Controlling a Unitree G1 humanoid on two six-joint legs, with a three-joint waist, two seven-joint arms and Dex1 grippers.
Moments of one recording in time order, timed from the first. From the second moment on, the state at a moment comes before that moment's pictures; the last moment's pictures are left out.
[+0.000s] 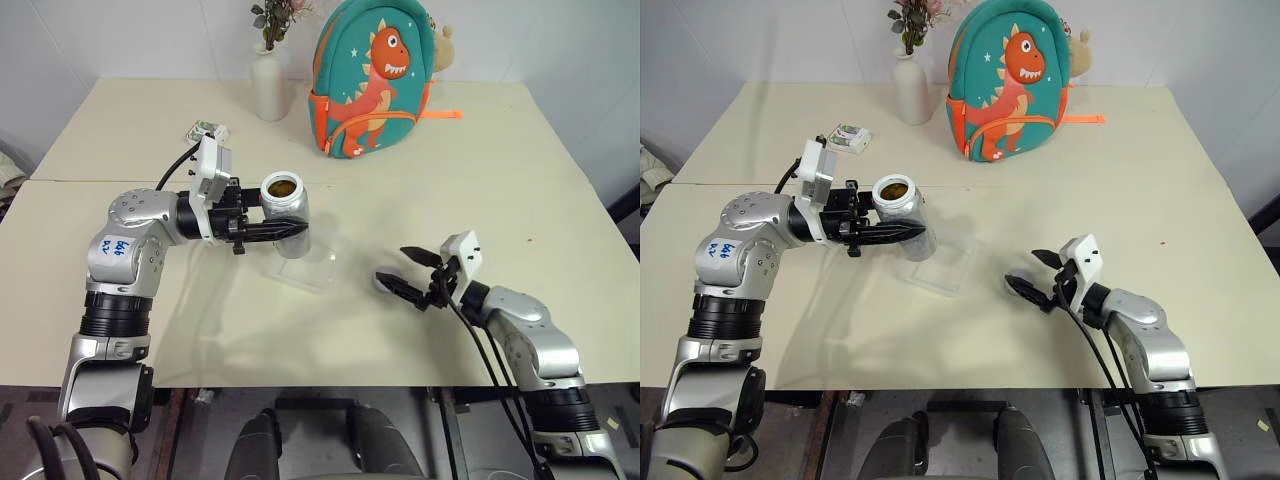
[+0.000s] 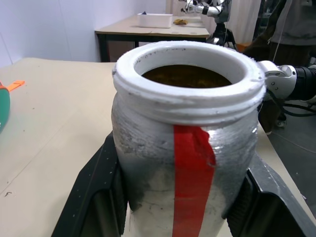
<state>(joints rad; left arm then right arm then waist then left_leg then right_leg) -0.76 0.57 0.05 0.14 -0.49 0.40 -1.23 -0.29 -0.48 -0.06 -0.02 0.41 0.35 0.81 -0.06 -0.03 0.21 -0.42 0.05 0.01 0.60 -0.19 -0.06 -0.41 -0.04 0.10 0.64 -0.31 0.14</state>
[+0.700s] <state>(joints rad) -0.73 0.67 0.09 0.17 -0.41 0.36 -1.08 -0.51 -0.81 -0.16 -0.28 0.66 0.55 1.04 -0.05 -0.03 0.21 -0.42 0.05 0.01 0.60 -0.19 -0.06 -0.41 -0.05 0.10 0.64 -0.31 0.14</state>
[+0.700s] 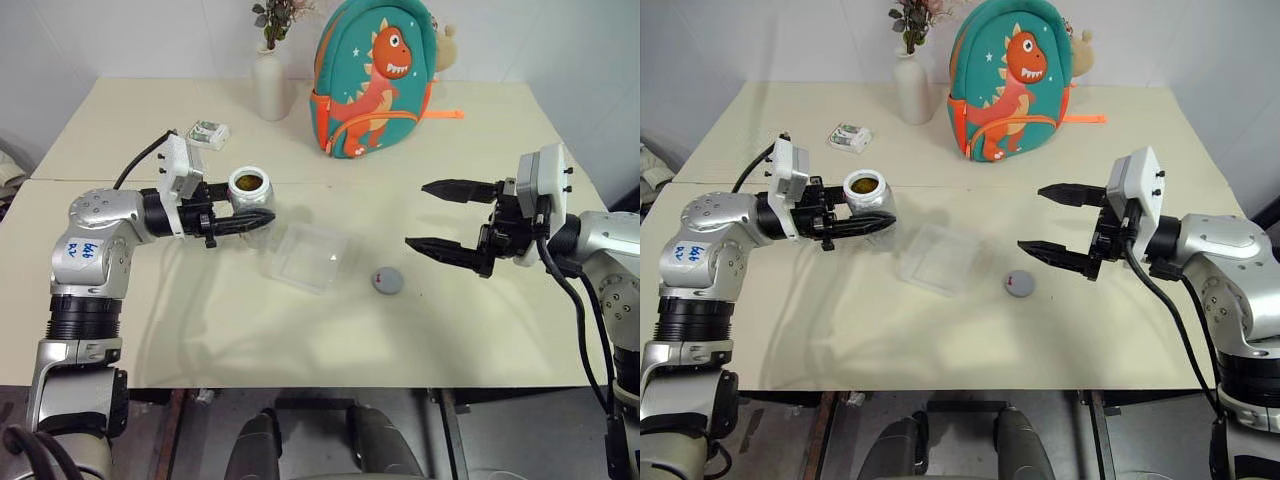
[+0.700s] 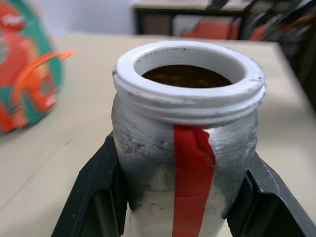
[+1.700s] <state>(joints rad) -0.82 0.79 -0.38 0.23 1.06 -0.55 0.25 -0.42 -0.69 -0.14 -0.32 0.64 0.53 0.85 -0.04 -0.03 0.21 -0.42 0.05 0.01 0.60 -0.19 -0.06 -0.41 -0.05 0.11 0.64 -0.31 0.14</state>
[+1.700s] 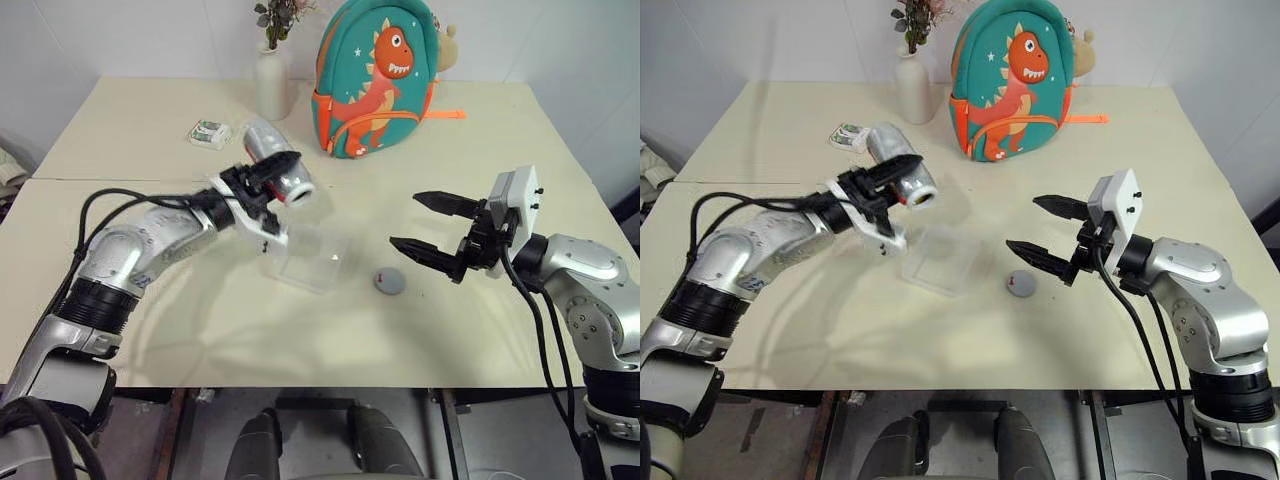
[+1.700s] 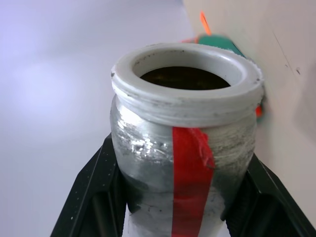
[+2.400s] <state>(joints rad) -0.85 0.73 -0.50 0.33 1.31 -0.39 0.59 -0.42 -0.61 -0.14 -0.35 0.66 0.53 0.75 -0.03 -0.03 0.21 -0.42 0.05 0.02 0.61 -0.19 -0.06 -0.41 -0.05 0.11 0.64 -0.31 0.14</state>
